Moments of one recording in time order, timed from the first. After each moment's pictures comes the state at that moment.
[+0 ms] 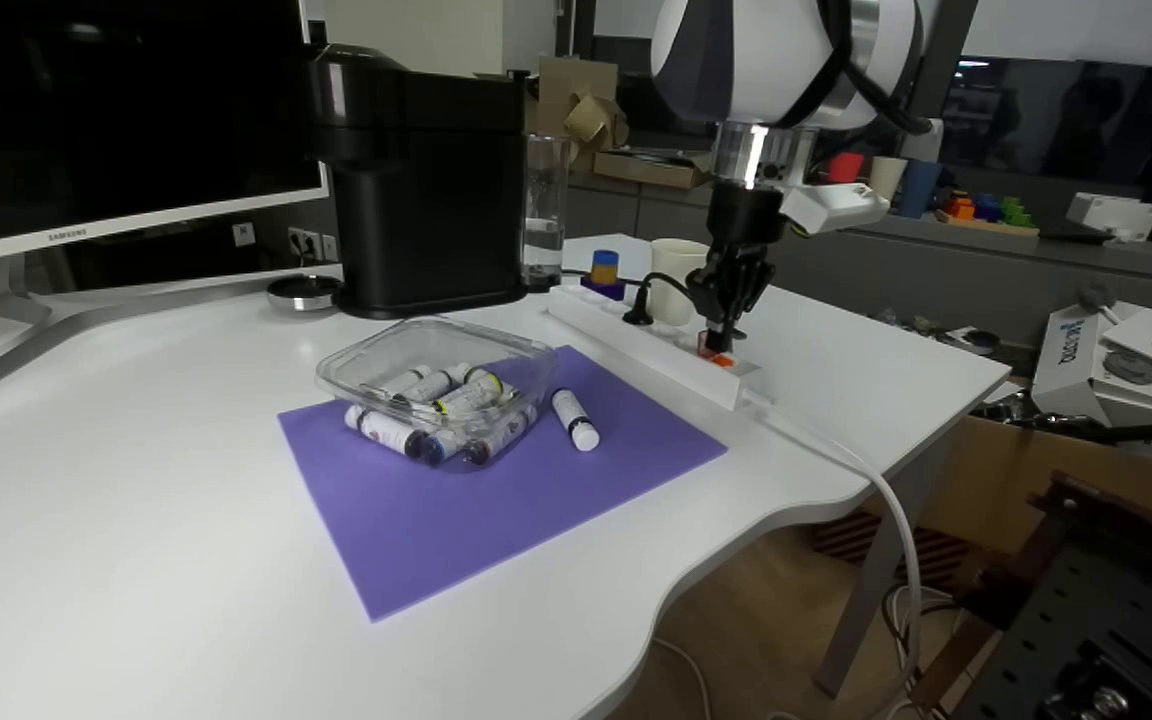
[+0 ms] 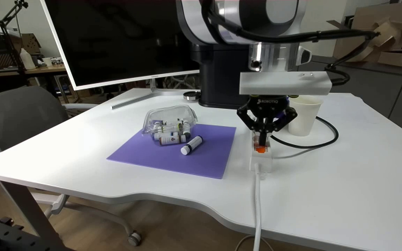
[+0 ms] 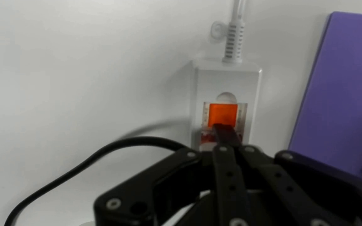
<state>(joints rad) -0.42 0.49 -0.06 -2.23 0.12 2.75 -0.67</state>
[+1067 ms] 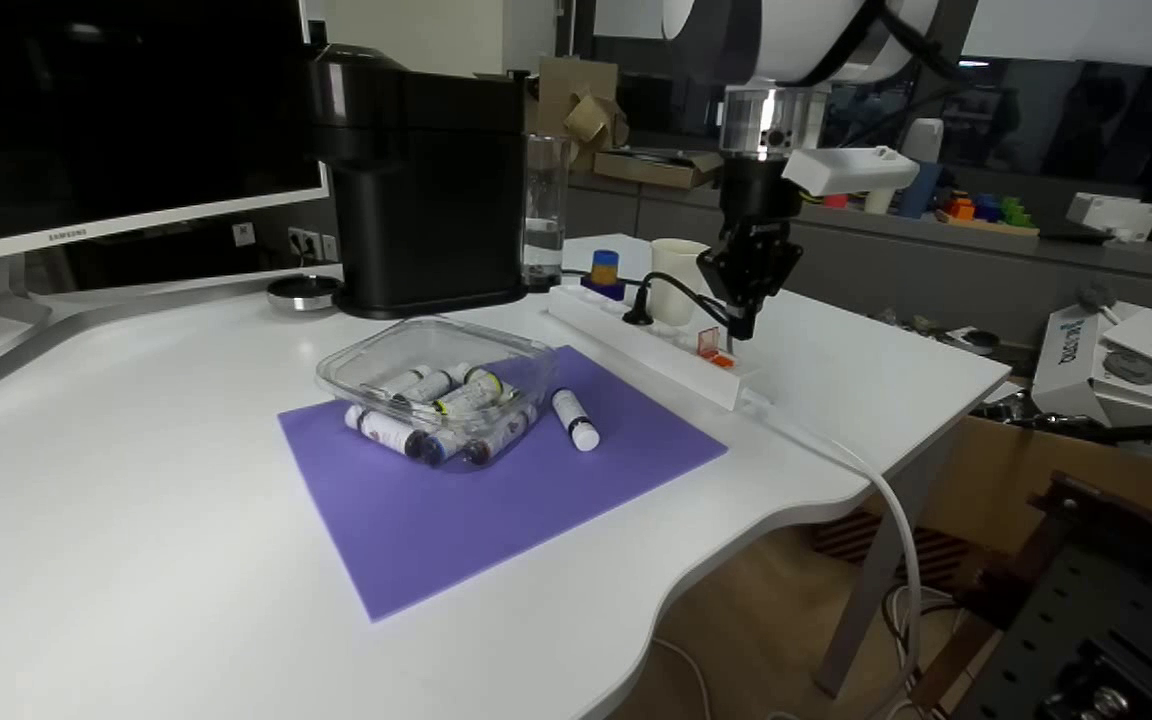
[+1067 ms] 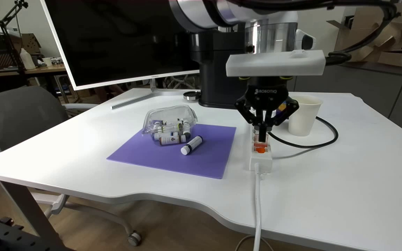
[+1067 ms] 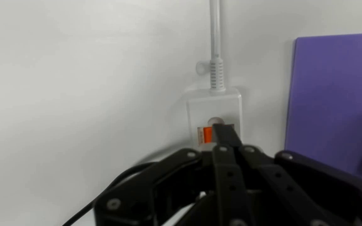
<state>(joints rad) -0.34 0.40 -0.15 -2.27 0.02 2.65 -0.44</state>
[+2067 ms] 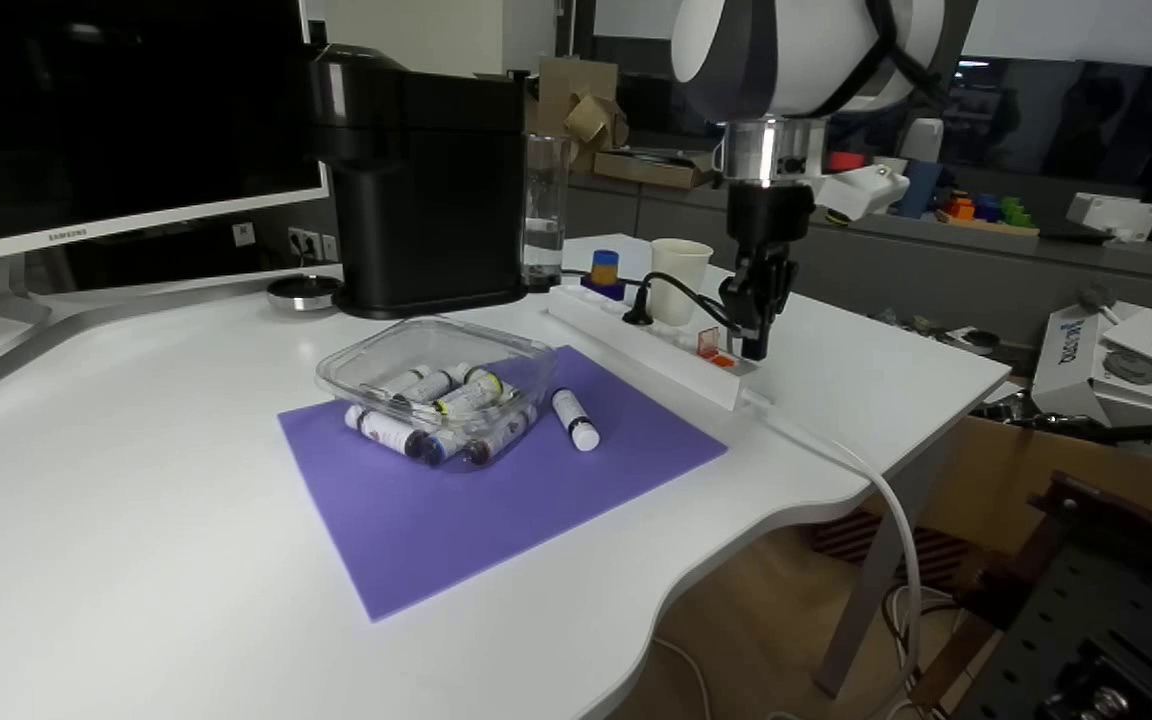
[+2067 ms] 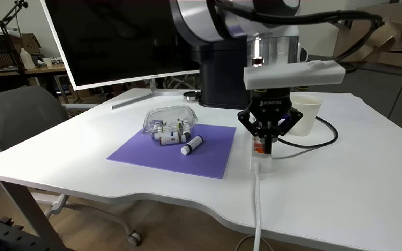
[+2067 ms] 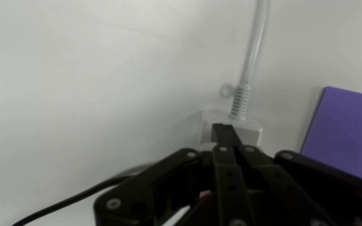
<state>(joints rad) -0.36 0.45 -0.15 -2.26 -0.08 2.66 -0.63</state>
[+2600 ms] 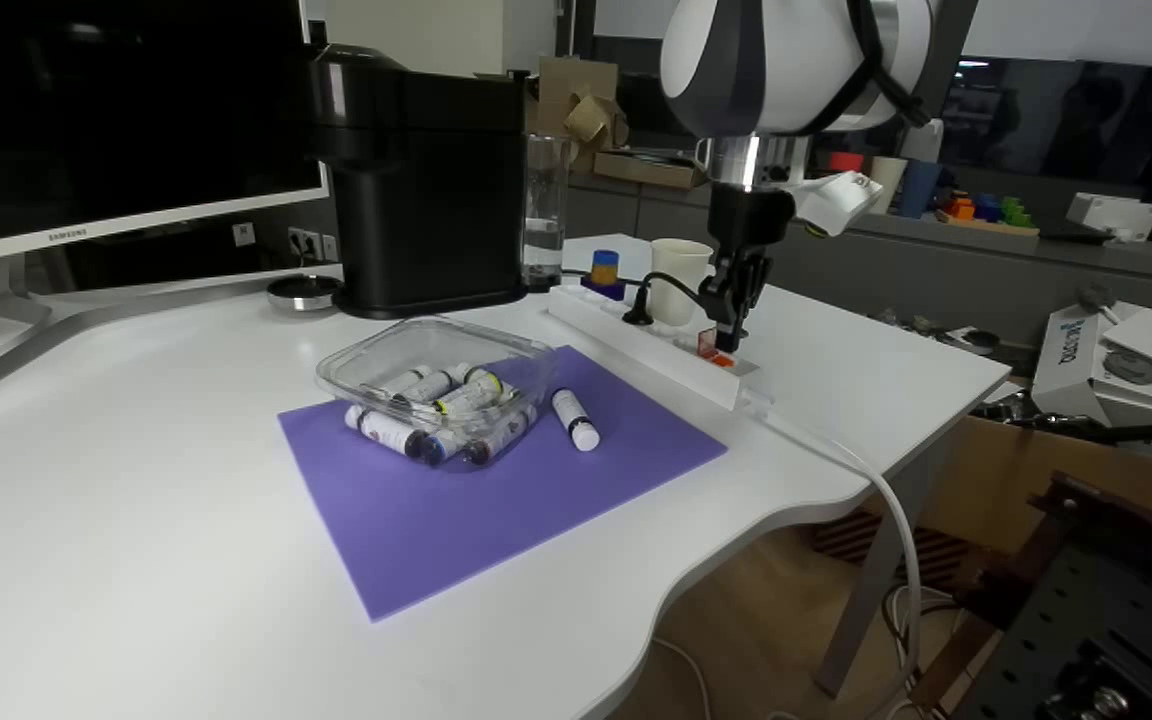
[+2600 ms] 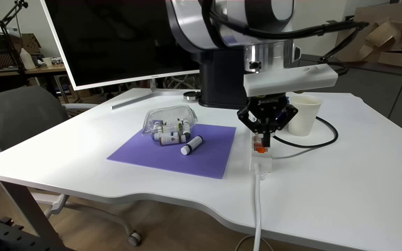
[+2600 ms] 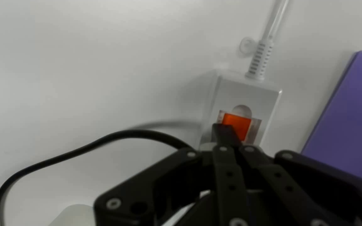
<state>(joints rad) -0.40 0.48 -0.09 -2.26 -0.08 2.80 -0.69</state>
